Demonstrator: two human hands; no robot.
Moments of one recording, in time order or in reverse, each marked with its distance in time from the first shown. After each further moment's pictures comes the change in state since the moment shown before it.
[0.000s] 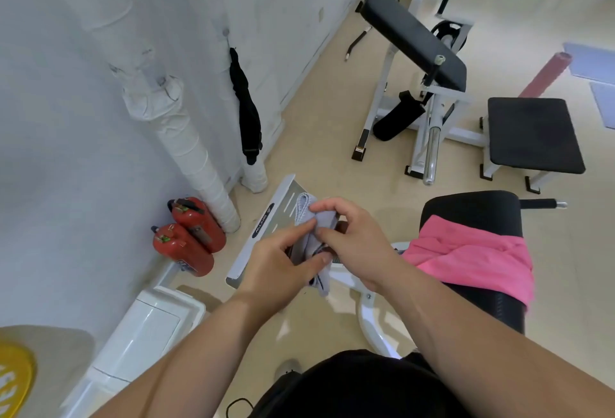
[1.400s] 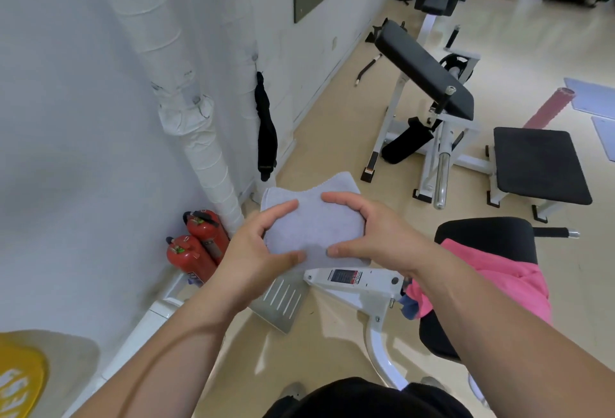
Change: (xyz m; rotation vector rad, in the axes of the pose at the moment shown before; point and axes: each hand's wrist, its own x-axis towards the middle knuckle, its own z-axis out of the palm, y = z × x) left_hand 0.003 0.021 -0.093 0.016 0.026 0.011; right_hand 0.013 -0.055 0.001 -0.293 -0.245 -0.054
